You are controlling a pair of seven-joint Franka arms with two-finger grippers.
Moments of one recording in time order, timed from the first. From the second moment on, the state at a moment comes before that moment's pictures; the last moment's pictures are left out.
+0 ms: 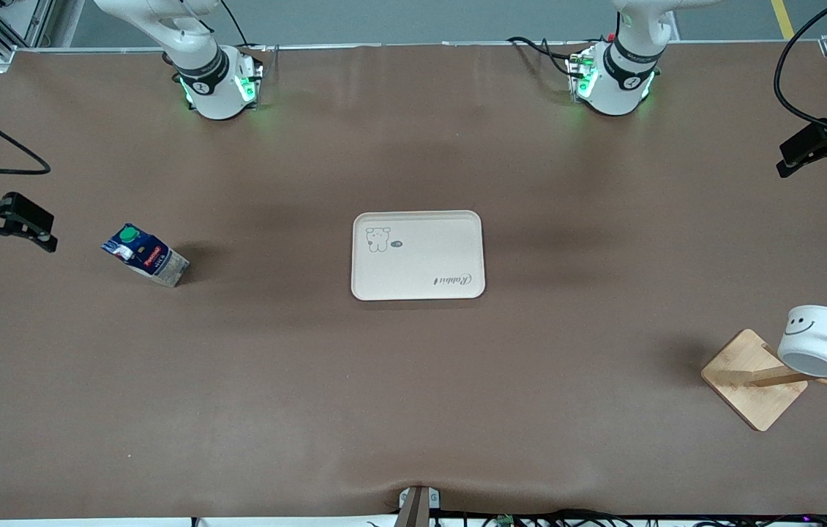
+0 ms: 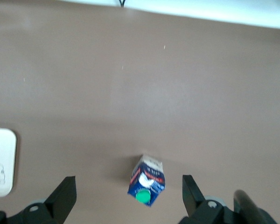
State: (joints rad) left arm 0.10 -0.07 -0.09 -1.57 0.04 1.49 -0.10; right arm 0.02 0.13 0.00 -1.41 -0.04 1.62 -0.11
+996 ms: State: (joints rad) left arm 0.10 -0.09 -0.09 -1.57 0.04 1.49 -0.10; right arm -0.07 0.02 -0.01 -1.44 0.02 1.37 -0.06
